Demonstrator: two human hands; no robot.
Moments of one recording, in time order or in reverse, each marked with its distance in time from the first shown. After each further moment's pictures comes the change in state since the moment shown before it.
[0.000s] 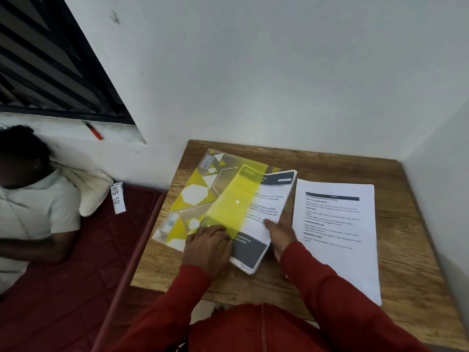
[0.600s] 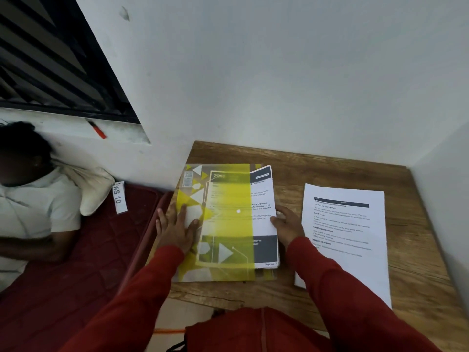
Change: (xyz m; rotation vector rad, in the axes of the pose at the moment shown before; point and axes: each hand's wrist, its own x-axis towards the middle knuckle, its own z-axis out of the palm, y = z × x) left_hand 0.041 -0.113 0.011 -0.024 -0.211 -0.430; right_hand 0.024 -0.014 0.004 -0.294 -0.001 -0.116
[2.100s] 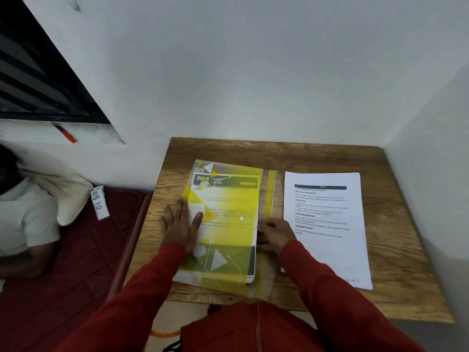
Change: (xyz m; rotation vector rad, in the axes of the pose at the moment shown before) left_hand -0.007 0.049 0.015 -0.041 -0.123 0.120; right_hand -0.035 0.015 -0.017 0.201 -0.083 0.305
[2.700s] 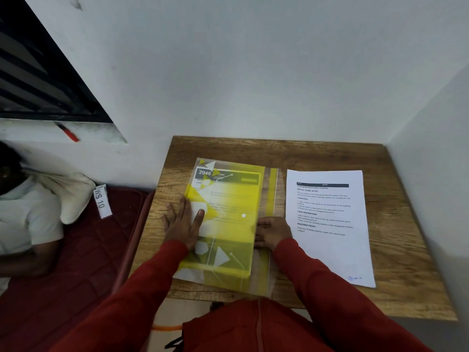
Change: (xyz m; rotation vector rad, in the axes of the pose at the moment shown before) left_hand 0.002 0.000 -0.005 -0.019 -0.040 0.002; right_hand 0.001 0.003 0.012 -0.031 -0.006 -0.023
